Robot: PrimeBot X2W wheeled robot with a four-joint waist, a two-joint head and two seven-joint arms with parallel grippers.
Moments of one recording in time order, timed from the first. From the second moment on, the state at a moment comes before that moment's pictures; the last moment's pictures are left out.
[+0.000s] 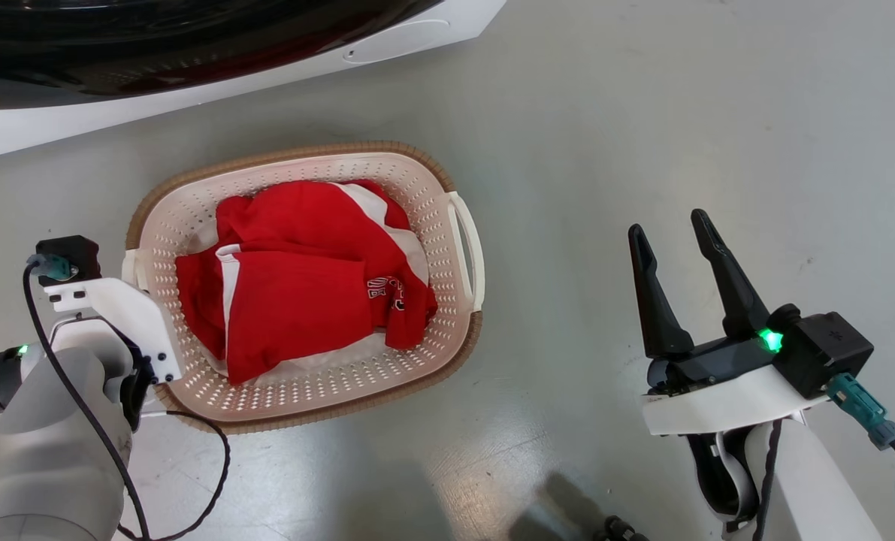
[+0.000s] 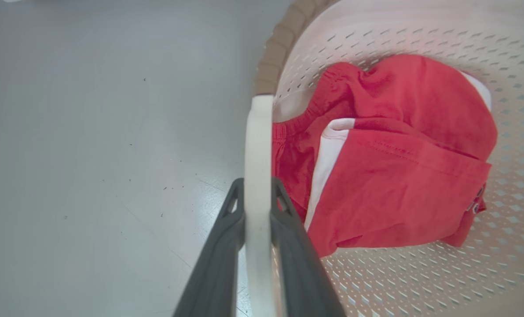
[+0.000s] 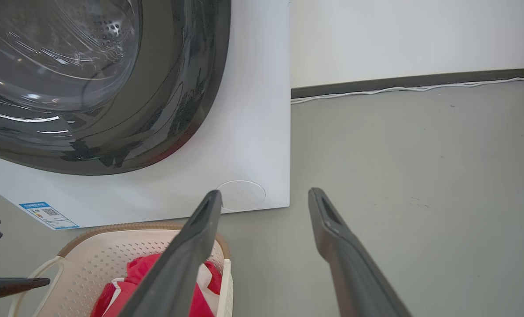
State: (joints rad) left arm -0.85 0.26 -0.10 1.29 -0.29 -0.04 0.00; right arm -0.25 -0.05 0.10 0.10 0.18 0.13 -0.25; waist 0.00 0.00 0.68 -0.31
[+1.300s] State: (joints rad) left arm -0.84 0.23 -0.12 1.30 -0.36 -0.02 0.02; right arm -0.25 -0.05 0.09 0.10 0.18 0.13 -0.25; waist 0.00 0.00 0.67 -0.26
